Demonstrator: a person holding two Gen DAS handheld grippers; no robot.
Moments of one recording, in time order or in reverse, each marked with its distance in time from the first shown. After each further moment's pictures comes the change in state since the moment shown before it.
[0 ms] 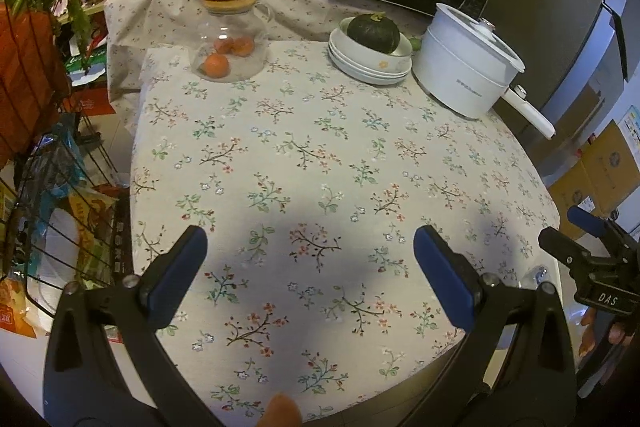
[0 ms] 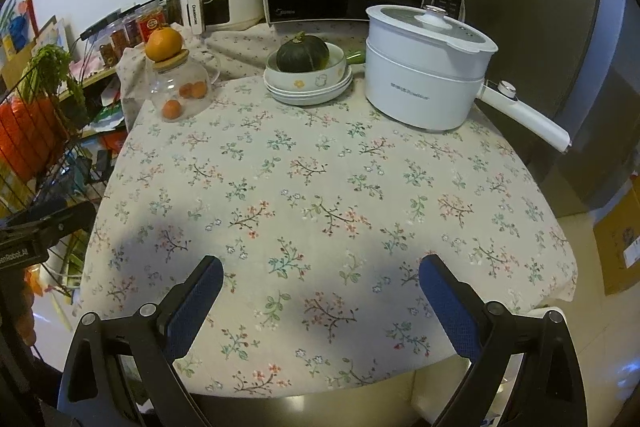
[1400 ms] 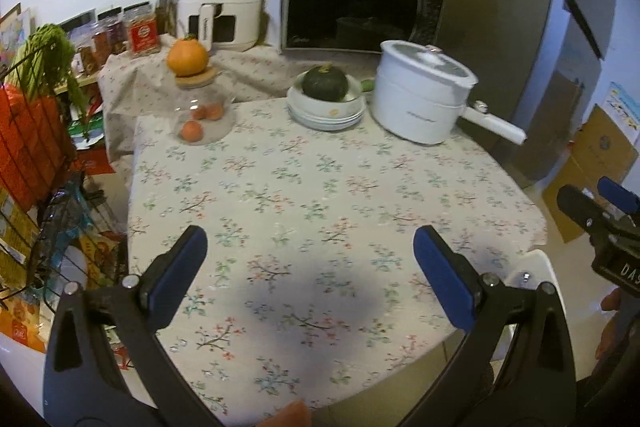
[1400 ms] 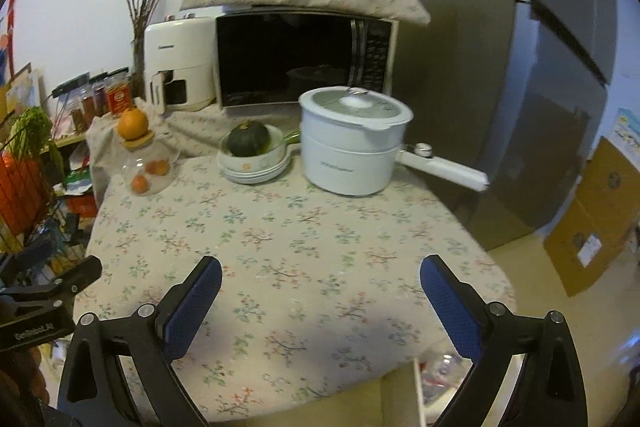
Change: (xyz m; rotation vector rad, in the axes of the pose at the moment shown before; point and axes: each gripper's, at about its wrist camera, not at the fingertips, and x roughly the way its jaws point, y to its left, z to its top) left arm -0.060 -0.076 -0.015 0.117 -0.196 0.007; right arm -0.102 -0.023 -0.011 0.094 -0.262 -0.220
